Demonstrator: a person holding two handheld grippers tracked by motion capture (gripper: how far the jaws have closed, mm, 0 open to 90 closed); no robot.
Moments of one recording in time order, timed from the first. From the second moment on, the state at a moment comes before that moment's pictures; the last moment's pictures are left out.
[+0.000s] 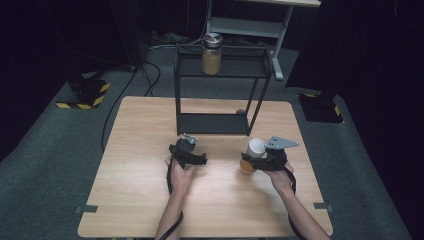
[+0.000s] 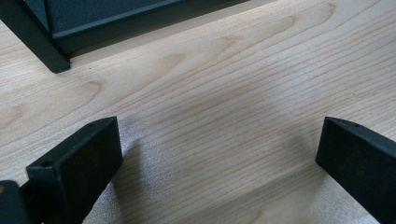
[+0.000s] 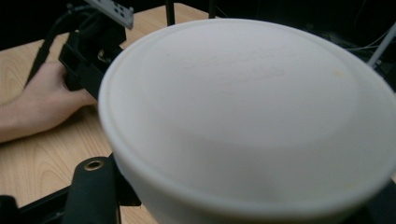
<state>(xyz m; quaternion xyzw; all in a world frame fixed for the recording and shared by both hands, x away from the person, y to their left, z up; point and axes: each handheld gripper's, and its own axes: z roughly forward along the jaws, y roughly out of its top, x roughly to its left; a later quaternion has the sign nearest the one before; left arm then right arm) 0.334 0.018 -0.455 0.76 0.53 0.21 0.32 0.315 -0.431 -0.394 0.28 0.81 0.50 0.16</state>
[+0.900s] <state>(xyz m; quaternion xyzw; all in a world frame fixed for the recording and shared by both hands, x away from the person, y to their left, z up) 0.333 0.018 -0.455 0.76 0.53 0.21 0.32 0.372 -0.419 -0.257 0.23 0.81 0.52 0.14</state>
